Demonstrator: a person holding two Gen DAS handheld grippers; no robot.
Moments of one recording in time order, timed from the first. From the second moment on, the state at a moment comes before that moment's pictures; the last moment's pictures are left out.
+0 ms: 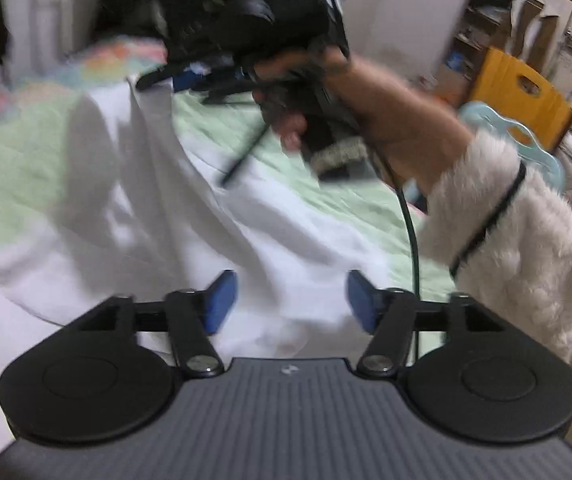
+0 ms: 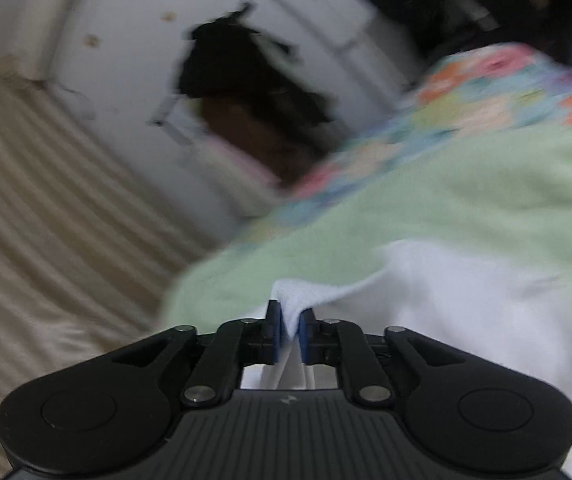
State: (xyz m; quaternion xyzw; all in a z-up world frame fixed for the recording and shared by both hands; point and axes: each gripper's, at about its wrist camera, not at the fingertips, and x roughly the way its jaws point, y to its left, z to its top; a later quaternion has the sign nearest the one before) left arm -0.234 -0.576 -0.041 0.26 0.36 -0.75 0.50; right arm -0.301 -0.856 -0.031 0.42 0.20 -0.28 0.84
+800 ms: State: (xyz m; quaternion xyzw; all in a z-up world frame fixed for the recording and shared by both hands) left arm -0.069 -0.703 -0.136 -0.03 0.59 -0.55 0.59; right arm -0.409 -0.676 -0.143 0.58 0.21 -0.27 0.74
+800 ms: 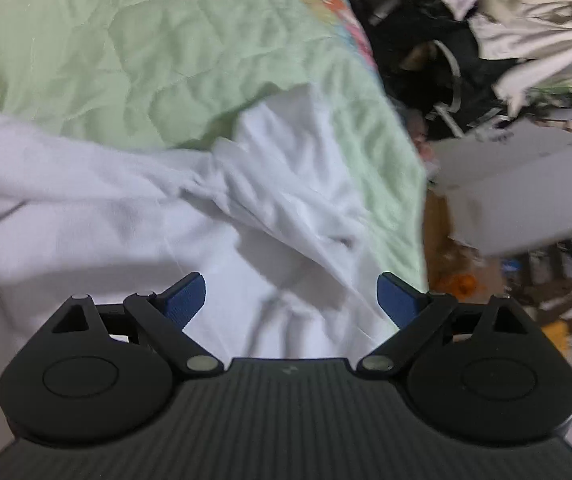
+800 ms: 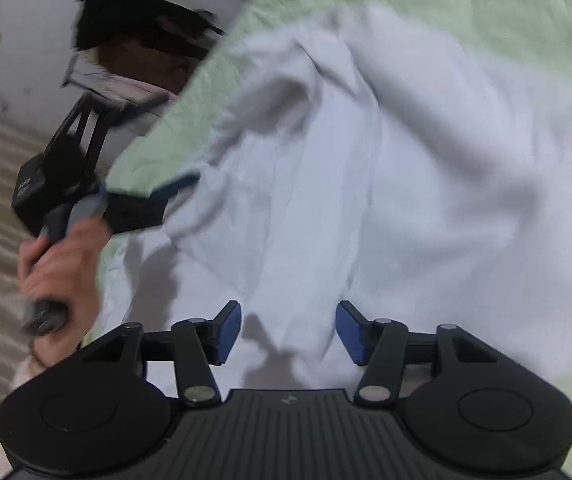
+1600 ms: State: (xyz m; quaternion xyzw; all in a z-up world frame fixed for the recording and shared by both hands) left arm 0.016 -0.724 -0.169 -0.08 0.58 -0.46 0.67; right arm -0.536 -0.709 -0.080 0.49 0.17 -0.36 0.77
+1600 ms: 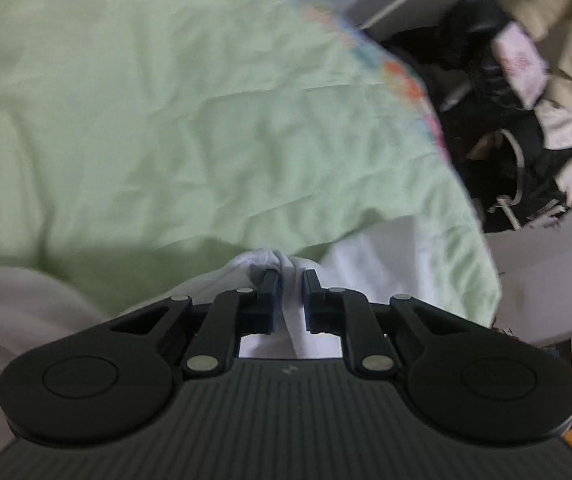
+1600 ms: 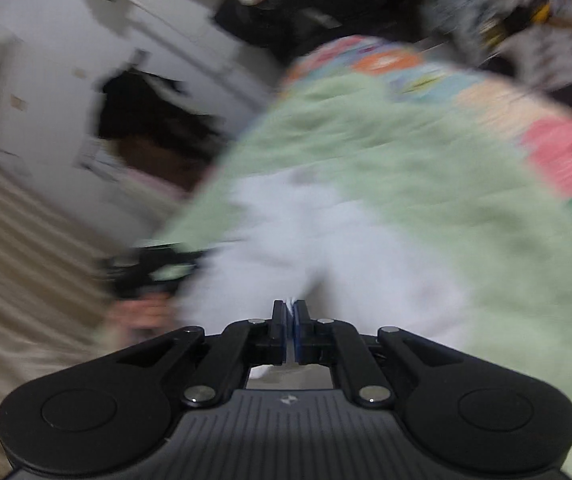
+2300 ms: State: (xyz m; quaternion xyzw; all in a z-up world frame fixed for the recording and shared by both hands) left arm 0.145 -0.478 -0.048 0.05 0.49 -0.45 0.74; right arm -0.430 -0.589 -0.051 0.35 0.24 -0.23 0.88
